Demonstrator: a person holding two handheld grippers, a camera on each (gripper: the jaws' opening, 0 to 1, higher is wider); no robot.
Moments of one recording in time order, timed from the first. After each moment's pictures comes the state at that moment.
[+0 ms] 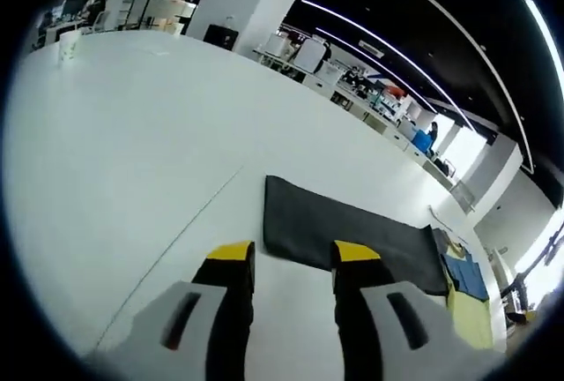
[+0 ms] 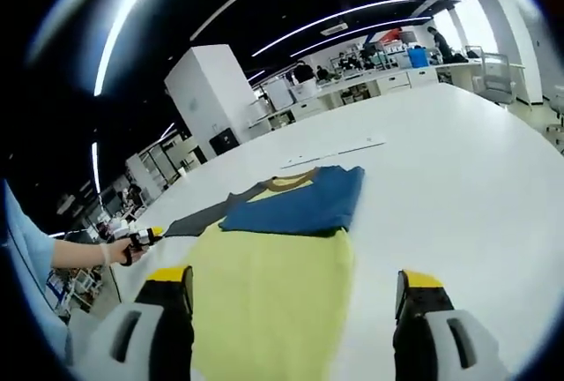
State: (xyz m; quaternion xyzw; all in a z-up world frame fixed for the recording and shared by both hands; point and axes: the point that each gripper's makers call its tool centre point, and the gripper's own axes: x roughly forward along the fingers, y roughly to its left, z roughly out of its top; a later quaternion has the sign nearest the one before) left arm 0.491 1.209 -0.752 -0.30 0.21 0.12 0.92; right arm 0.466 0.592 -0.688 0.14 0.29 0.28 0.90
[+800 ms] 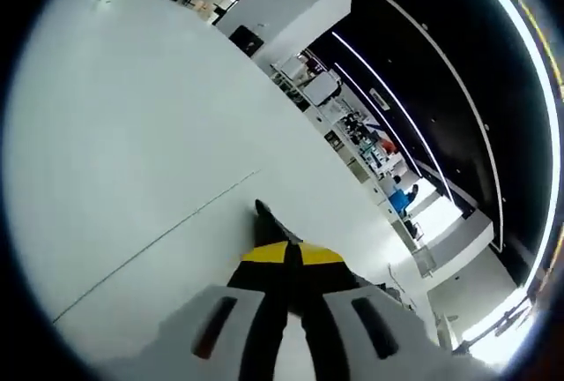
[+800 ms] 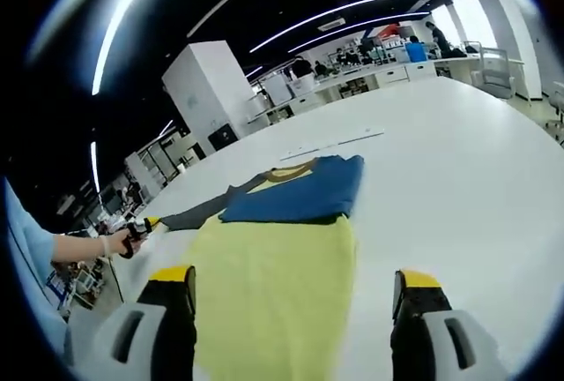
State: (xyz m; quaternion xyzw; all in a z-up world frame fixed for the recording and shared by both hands) left arm 0.509 1.216 -0.718 -0.43 0.11 0.09 0.89; right arm 0.458 0.598 -0.699 0.14 0.31 0.28 0.90
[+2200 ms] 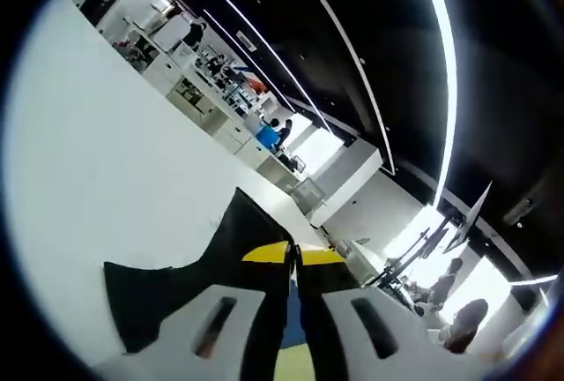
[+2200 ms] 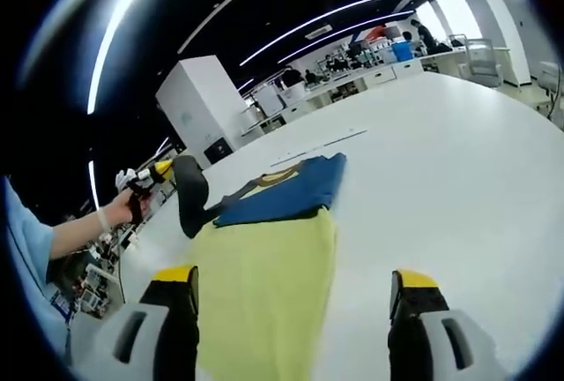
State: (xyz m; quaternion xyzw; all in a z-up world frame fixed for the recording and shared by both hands) left arm 0.615 0.924 -0.584 -0.37 0.12 -0.26 0.88; right arm 0.448 0.569 -0.711 0.19 0.29 0.26 0.90
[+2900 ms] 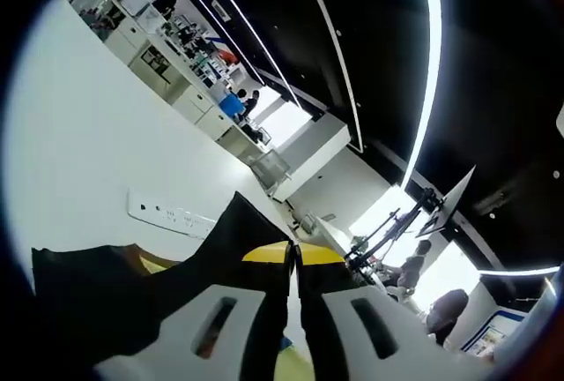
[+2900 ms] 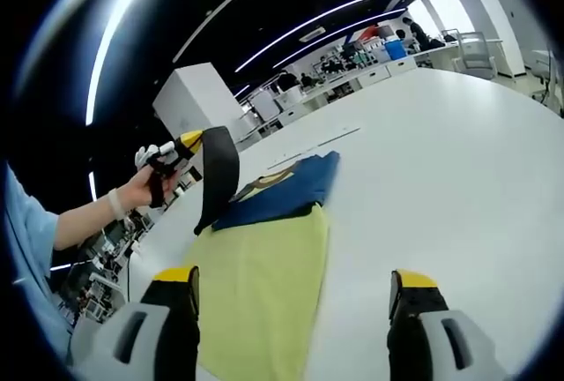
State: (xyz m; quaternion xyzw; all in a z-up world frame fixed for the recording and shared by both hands) left arm 0.653 0.769 -0.578 -0.37 0.16 -0.37 0.84; right arm 0.447 0.559 -0.717 0.21 0.29 0.26 0.90
